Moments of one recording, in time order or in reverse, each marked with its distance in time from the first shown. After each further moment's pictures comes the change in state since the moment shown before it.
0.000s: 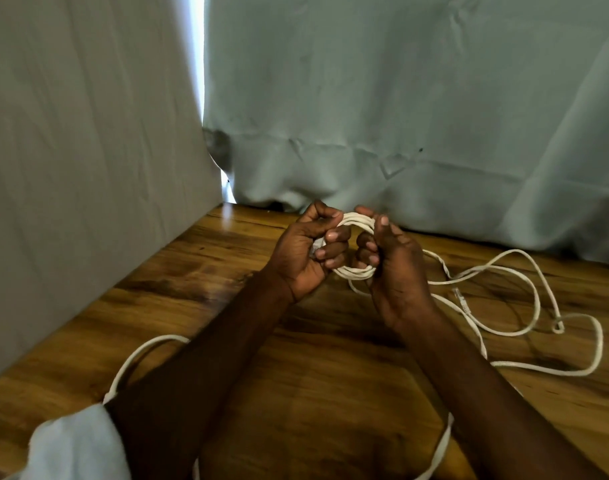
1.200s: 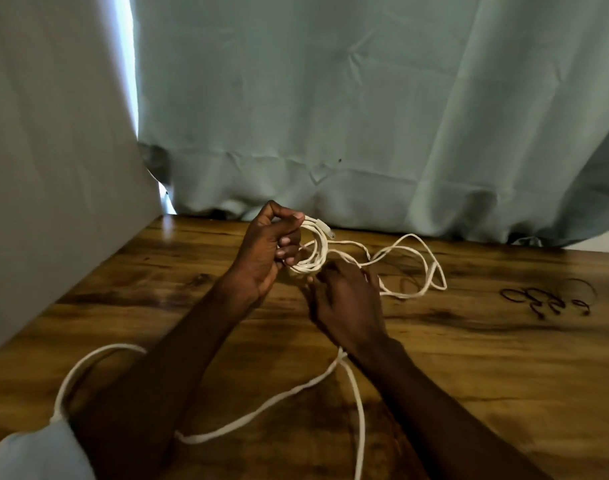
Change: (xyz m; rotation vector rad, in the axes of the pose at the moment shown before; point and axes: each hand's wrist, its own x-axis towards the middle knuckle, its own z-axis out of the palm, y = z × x) left_hand -0.011 -0.009 0.042 0.211 0.127 0.080; right_hand -0.078 -0.005 -0.049 -1.920 0.110 -0.444
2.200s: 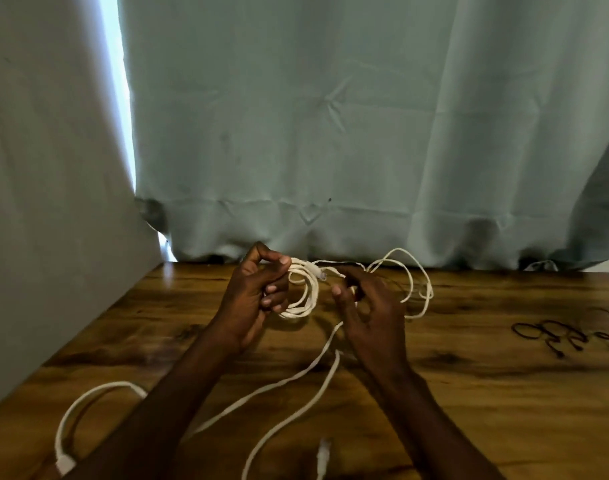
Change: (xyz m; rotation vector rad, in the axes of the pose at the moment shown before) left_hand -0.004 0.005 0.007 0.085 -0.074 0.078; right_hand 0.021 0.037 -0.025 0.672 0.418 -0.037
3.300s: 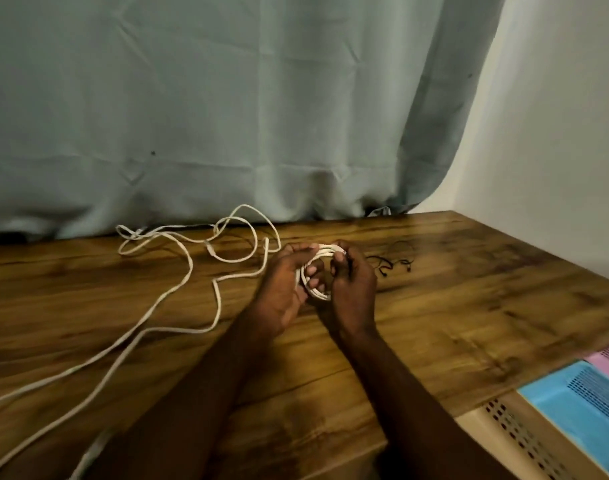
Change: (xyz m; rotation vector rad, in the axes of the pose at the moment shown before) left_hand 0.023 -0.194 0.242 -0.226 -0.102 -0.478; right_hand -0.022 0.098 -0.182 0.009 0.319 0.465
